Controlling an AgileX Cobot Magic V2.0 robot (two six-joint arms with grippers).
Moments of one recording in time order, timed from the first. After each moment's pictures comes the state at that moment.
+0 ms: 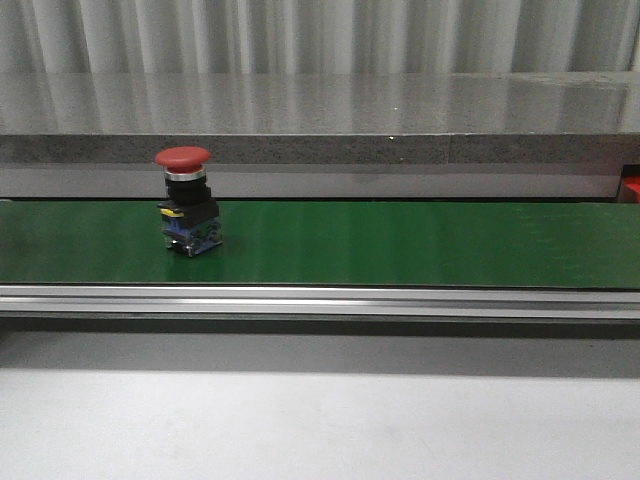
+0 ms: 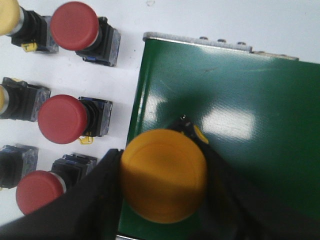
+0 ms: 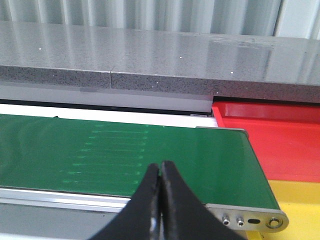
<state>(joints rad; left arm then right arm) -0.02 1.64 -1.26 0.25 0.90 -0.21 -0.01 0.02 0.03 -0.02 0.05 -0.02</state>
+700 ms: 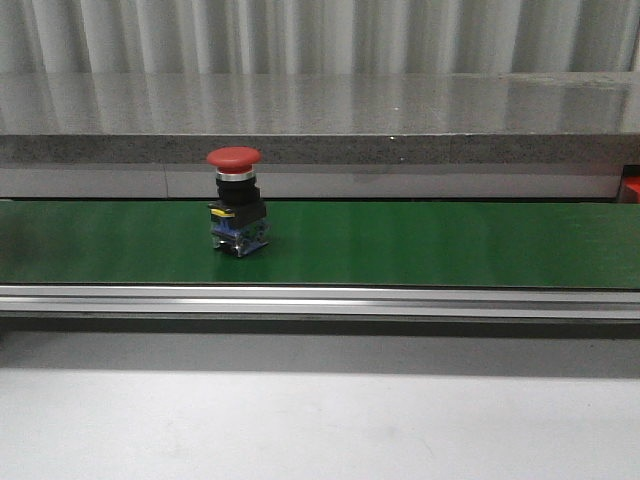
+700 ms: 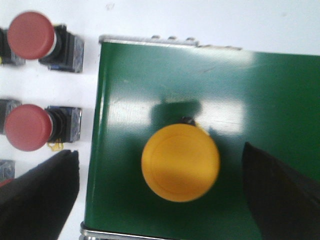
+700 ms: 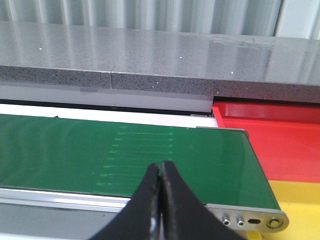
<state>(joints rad) -0.08 1.58 -1.27 0.18 0.90 -0.14 -0.01 0.02 0.03 -0.02 0.05 -0.02</state>
